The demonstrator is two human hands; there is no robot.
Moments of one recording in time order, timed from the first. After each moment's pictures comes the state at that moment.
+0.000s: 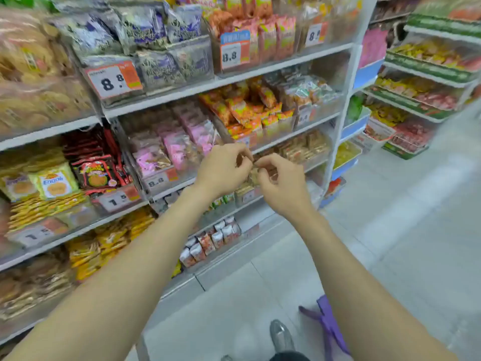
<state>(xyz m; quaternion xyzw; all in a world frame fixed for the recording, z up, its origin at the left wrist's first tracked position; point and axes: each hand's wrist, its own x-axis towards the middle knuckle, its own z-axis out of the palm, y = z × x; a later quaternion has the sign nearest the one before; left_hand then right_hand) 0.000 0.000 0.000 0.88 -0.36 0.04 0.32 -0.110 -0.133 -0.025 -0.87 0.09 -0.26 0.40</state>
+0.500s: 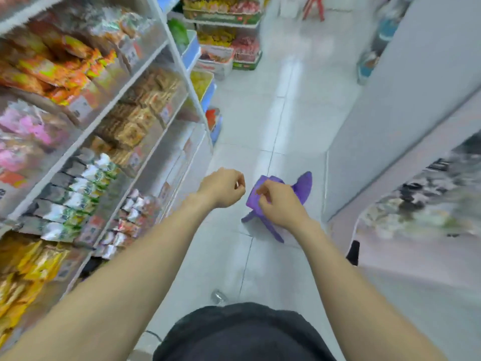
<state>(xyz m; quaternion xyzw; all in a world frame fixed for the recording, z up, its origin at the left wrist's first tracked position) -0.260 -0.061 -0.134 0.73 -0.64 -0.23 0.05 -0.454 -0.085 -0.162 -0.80 0.48 -0.12 0.34</state>
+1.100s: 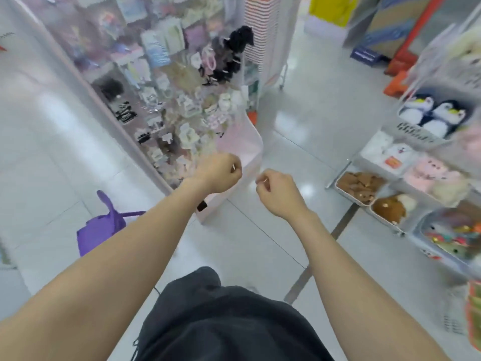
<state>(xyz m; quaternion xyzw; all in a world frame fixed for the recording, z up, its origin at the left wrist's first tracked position) -0.888 0.015 -0.143 0.27 -0.94 -0.21 -0.04 -0.998 0.183 -0.170 -0.41 0.84 -0.29 0.21</state>
